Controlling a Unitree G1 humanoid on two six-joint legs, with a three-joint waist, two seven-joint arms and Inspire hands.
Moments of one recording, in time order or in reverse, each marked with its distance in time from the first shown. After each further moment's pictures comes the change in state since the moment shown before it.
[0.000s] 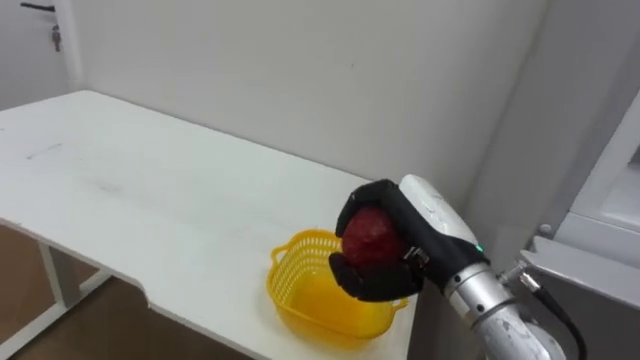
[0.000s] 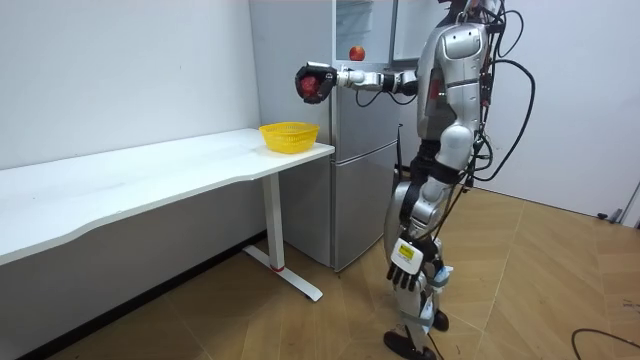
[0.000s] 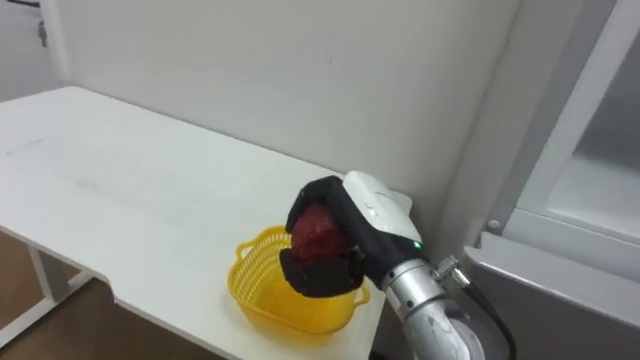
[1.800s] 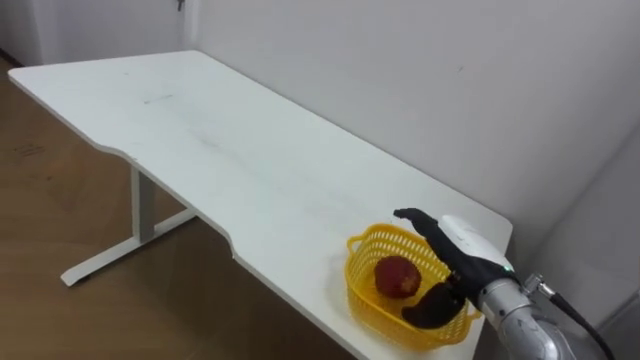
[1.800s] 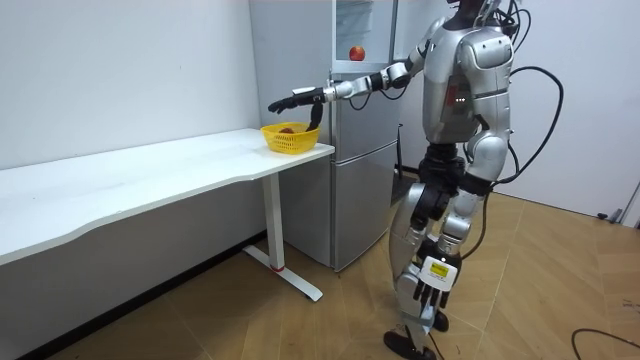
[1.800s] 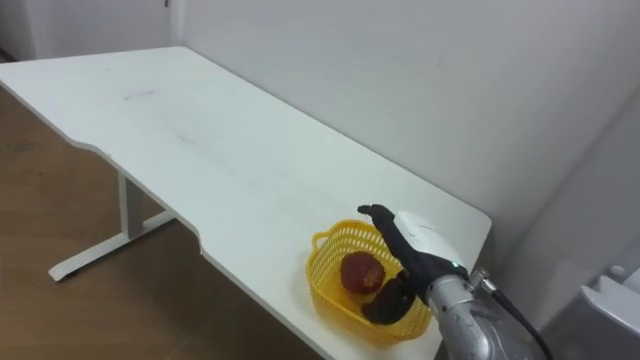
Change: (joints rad) left arm -0.006 0.067 0.040 -0.022 -0.002 0.037 0.000; right arm -0.110 -0.082 0.144 0.369 0.047 0.024 -0.082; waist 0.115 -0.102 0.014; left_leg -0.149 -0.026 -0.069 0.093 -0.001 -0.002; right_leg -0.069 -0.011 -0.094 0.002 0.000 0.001
